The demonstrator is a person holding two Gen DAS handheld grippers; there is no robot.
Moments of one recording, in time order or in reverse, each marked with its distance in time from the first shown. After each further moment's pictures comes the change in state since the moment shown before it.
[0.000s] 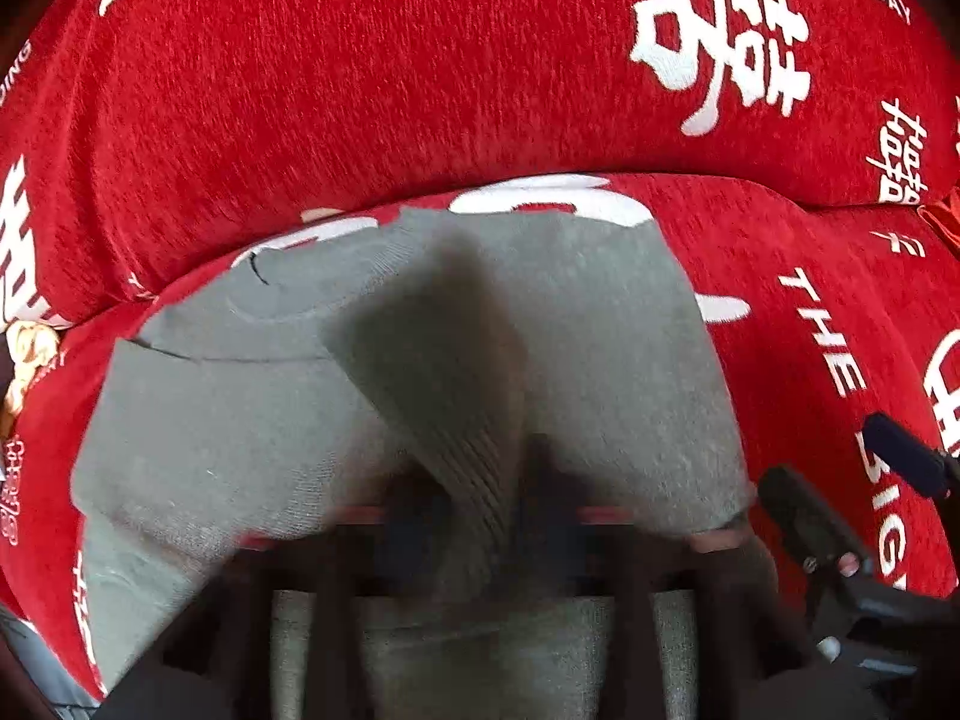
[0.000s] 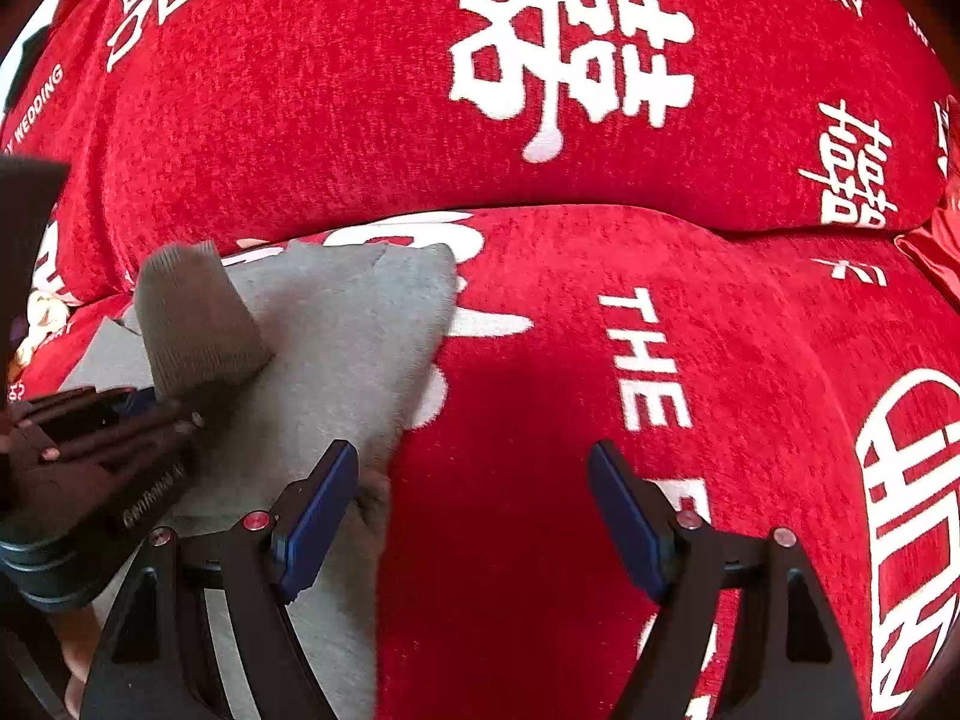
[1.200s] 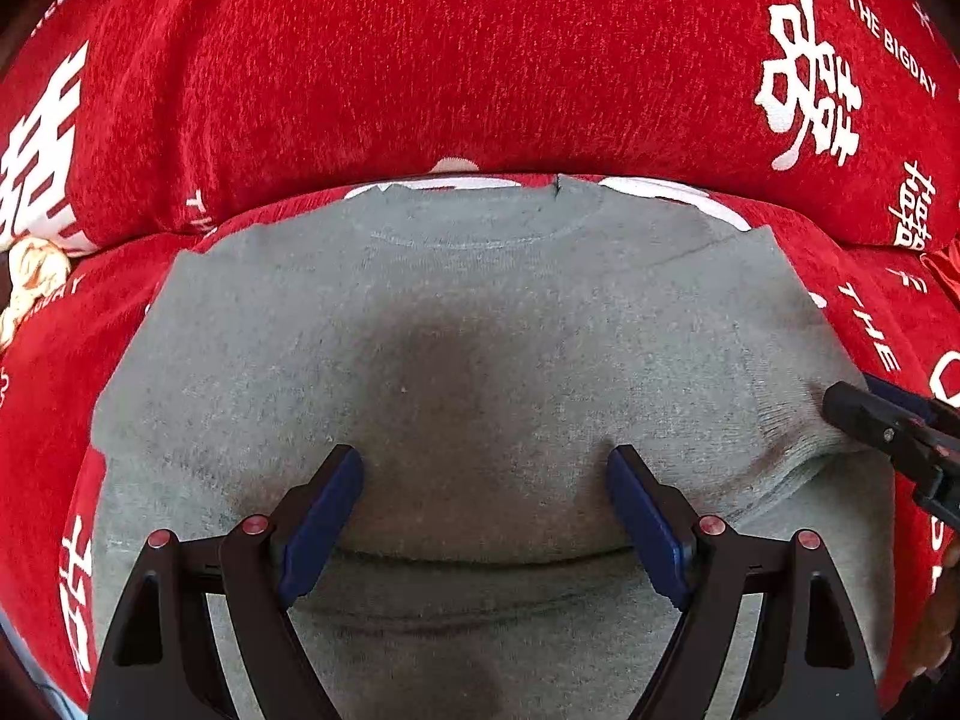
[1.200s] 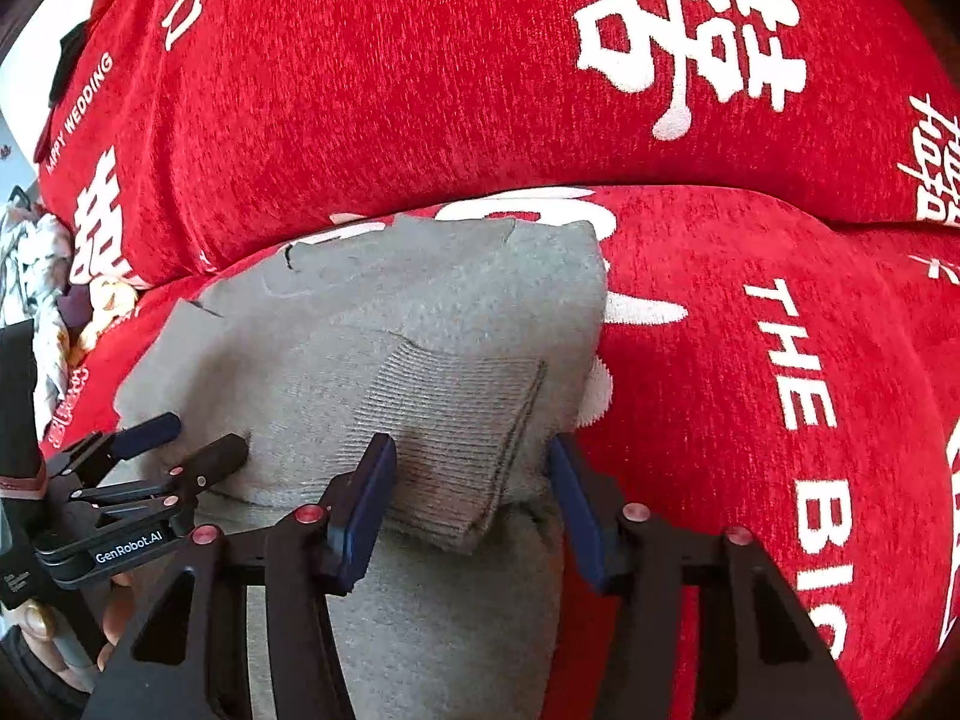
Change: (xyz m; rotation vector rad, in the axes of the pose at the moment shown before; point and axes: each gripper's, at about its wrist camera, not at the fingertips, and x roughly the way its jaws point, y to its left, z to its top) left arm 0.004 0.107 -0.047 -0.099 -0.053 -0.062; right arm 0.018 0.050 0.008 -0.044 0.059 0.180
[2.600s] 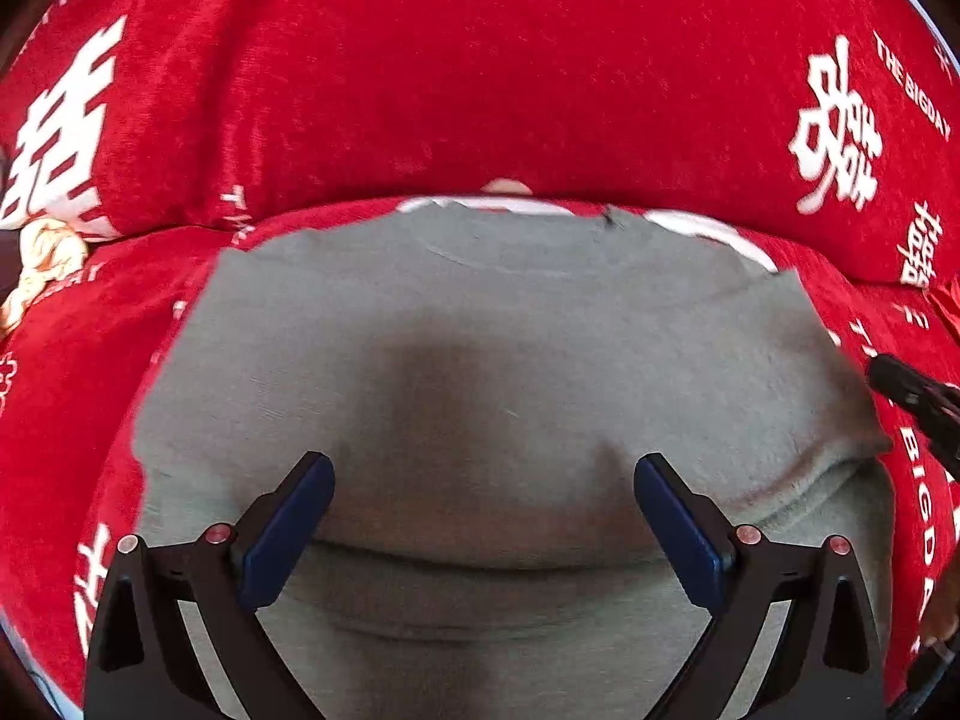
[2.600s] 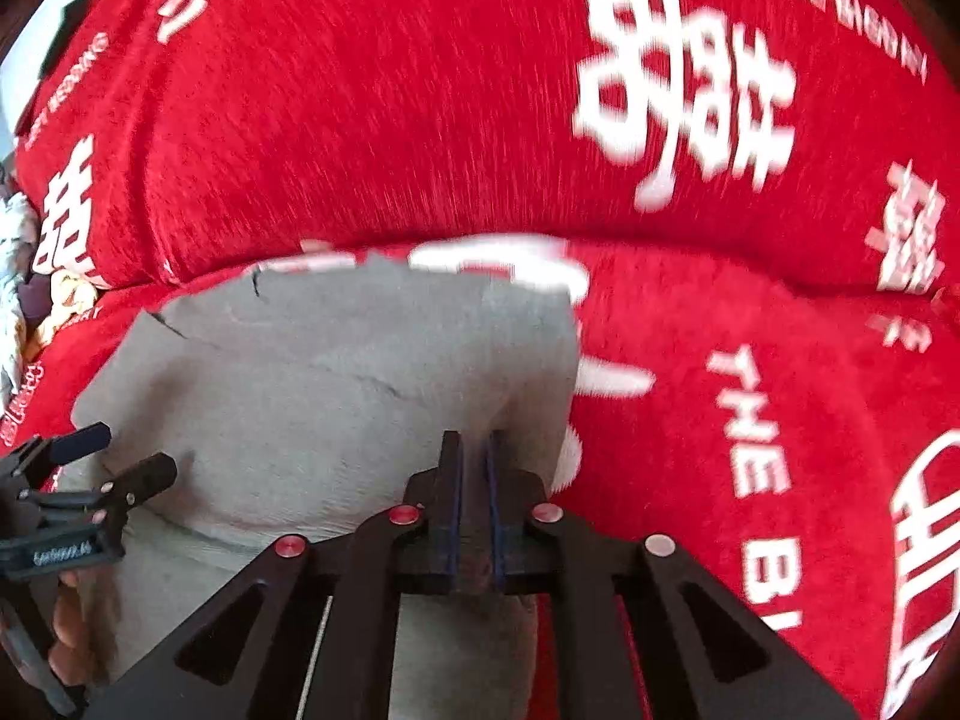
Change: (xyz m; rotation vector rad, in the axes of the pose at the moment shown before) left arm -0.014 0.046 0.007 -0.062 -0.021 0.000; right arm -0.025 0.031 0.016 -0.094 -0.134 -0.147
